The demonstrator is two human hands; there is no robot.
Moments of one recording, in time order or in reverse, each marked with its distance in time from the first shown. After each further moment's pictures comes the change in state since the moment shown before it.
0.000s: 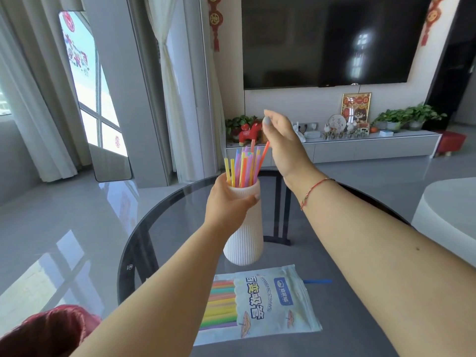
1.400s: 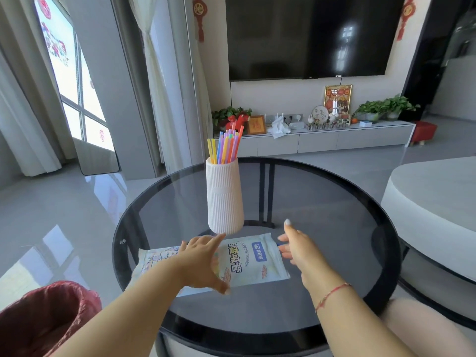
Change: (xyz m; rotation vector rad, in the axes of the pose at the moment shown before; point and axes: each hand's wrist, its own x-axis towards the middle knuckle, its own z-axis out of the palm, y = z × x) left_hand -0.097 -0.077 -0.033 0.992 -0.751 0.021; right_hand -0.200 0.076 -0.036 -0.057 0.118 0.878
